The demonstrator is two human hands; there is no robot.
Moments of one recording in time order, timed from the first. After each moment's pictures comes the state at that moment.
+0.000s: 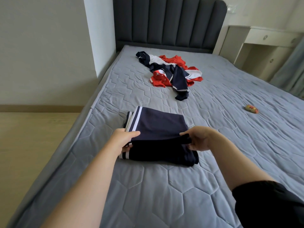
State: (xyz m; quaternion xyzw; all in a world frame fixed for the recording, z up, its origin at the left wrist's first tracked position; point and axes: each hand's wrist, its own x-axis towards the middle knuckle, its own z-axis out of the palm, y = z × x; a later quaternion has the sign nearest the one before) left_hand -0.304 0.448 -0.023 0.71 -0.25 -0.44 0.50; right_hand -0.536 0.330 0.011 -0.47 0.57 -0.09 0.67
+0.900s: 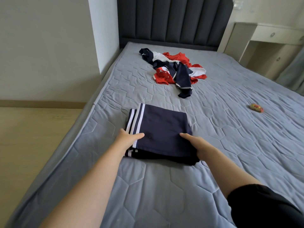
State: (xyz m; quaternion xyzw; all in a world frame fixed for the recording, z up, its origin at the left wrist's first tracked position) left_hand -0.298 0.440 -0.052 0.77 -0.26 -0.40 0.42; right_hand -0.538 0.332 -0.050 -0.48 0.59 -0.22 0.61
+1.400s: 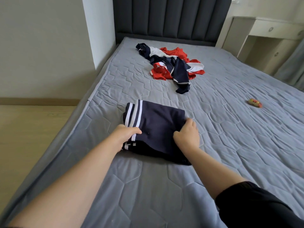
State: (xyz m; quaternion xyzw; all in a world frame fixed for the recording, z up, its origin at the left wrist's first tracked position) left_hand -0.308 0.443 -0.034 0.71 -0.26 -0.47 0.46; right_hand -0.502 0.364 -0.039 -0.69 0.64 -0.27 0.21
